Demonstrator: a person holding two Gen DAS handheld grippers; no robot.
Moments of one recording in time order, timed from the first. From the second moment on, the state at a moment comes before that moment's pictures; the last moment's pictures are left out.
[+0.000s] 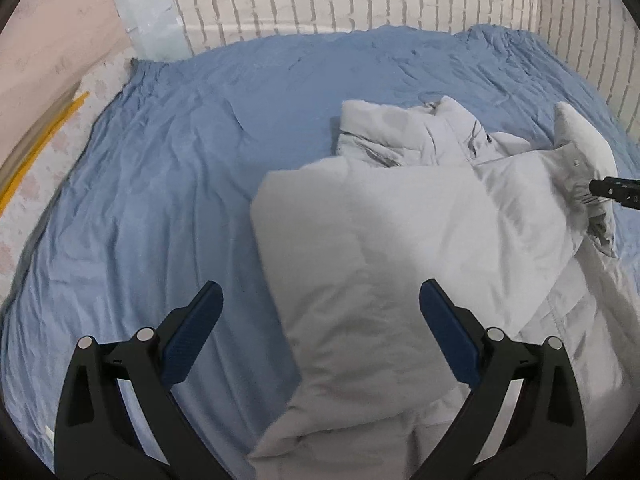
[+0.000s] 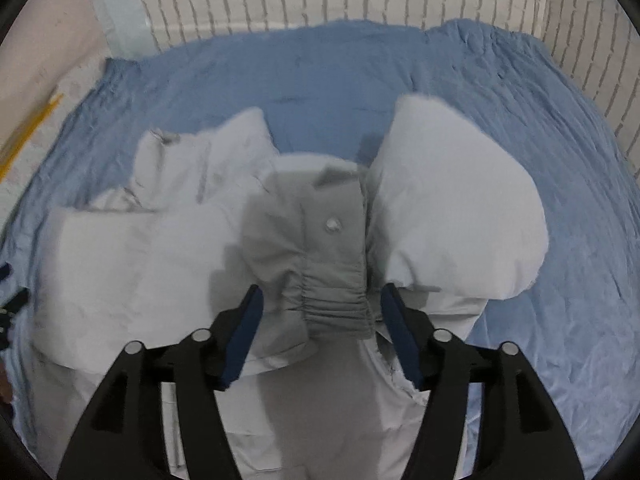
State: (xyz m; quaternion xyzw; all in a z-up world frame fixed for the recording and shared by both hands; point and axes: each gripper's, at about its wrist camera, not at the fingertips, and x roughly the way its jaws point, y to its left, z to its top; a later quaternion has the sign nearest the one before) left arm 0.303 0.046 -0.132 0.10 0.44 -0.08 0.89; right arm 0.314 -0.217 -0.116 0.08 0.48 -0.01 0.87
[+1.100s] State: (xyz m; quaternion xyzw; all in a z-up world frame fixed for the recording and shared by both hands) left arm 0.331 0.033 -0.173 0.14 0.47 -0.05 0.87; right arm 0.317 -0.245 -0.134 0.09 0.50 -0.05 0.86
